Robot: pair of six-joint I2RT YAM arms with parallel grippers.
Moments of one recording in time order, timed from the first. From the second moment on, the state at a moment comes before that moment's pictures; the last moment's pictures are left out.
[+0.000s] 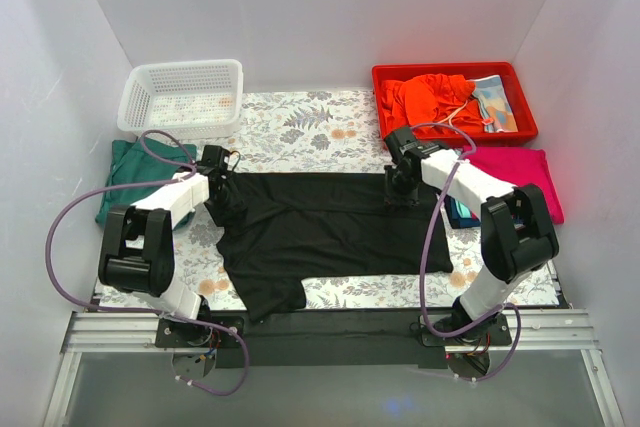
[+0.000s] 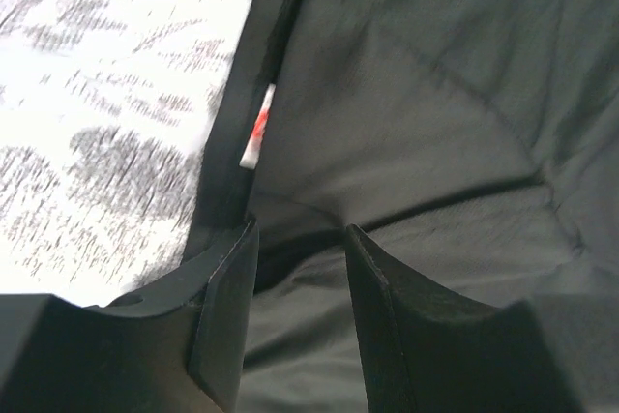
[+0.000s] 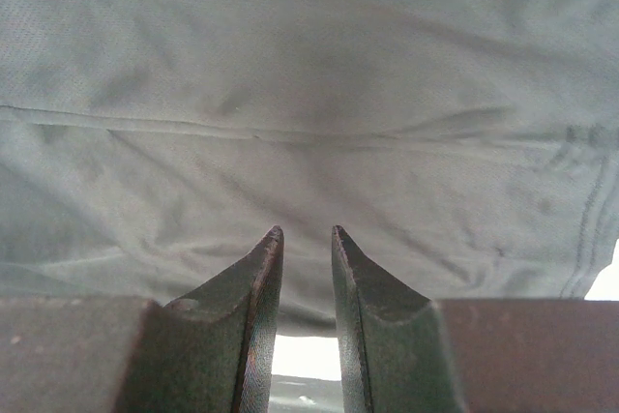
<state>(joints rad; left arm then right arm) -0.15 1.59 0.92 -0.60 -0.03 -0.67 0.45 1.65 1.17 -0.81 -0.03 0.53</state>
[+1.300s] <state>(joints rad) -0.06 1.75 1.08 -0.58 0.06 -0.69 0.89 2.42 2.16 -0.72 -0.38 0.28</state>
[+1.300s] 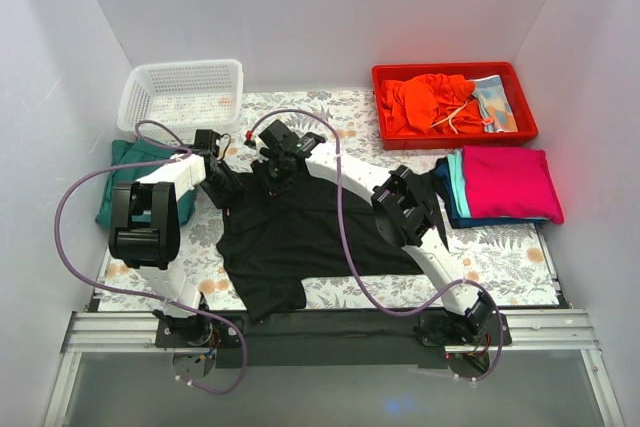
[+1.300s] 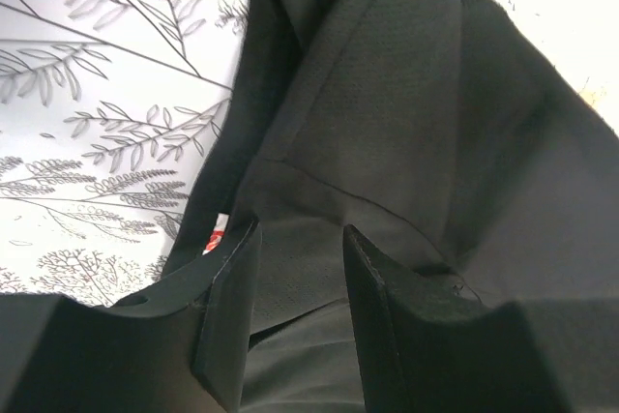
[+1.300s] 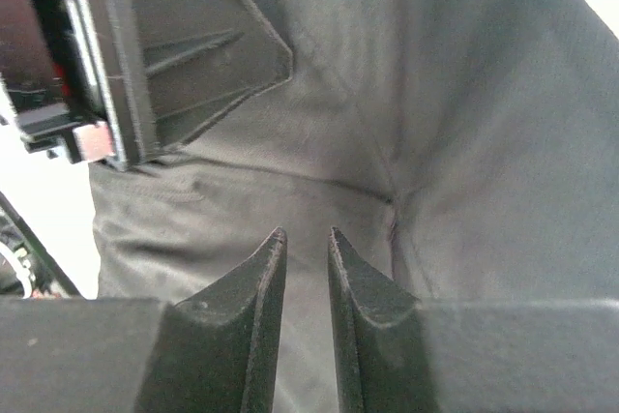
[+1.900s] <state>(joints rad) -0.02 1.75 1.07 -0.56 0.09 -0.67 0.88 2.46 2.16 -0.68 -0.30 0.27</state>
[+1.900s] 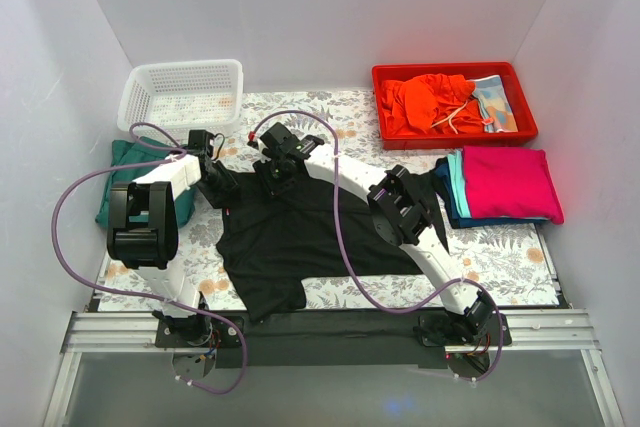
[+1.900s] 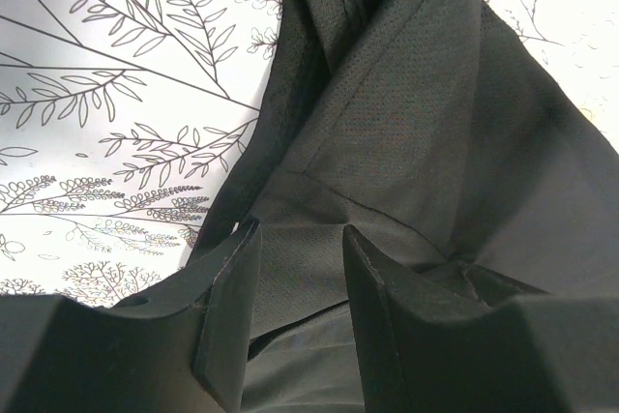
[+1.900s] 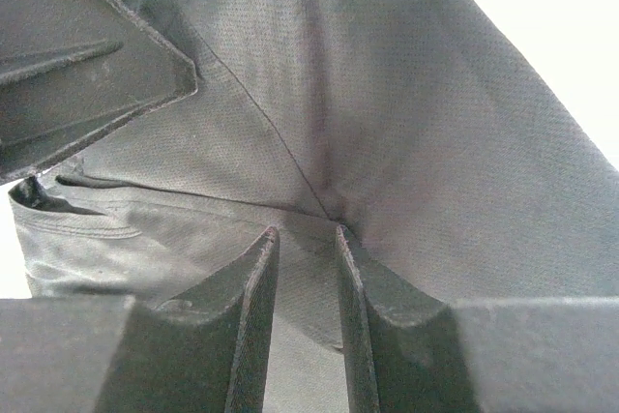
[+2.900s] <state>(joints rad) -0.01 1.75 1.07 -0.55 0.10 -0.67 0.90 2.32 1.90 -0.61 -0.24 0.25</state>
